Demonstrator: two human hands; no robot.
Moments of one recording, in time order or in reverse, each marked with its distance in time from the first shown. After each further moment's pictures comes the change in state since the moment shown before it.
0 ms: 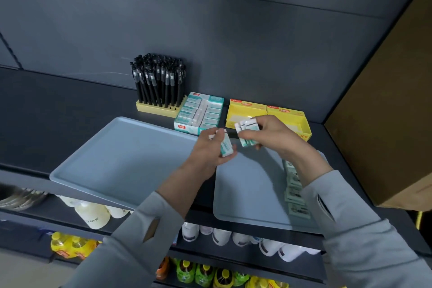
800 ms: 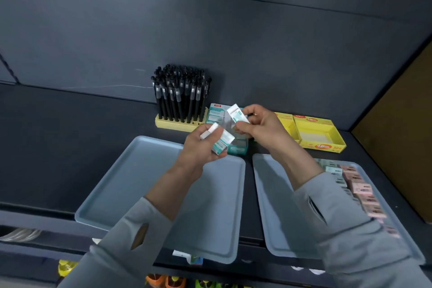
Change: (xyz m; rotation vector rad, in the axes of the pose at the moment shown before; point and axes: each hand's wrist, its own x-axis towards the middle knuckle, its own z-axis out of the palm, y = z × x) left_hand 0.043 0.064 -0.087 0.105 -0.077 0.102; right_hand 0.077 -0.039 0.075 0.233 0.195 -0.051
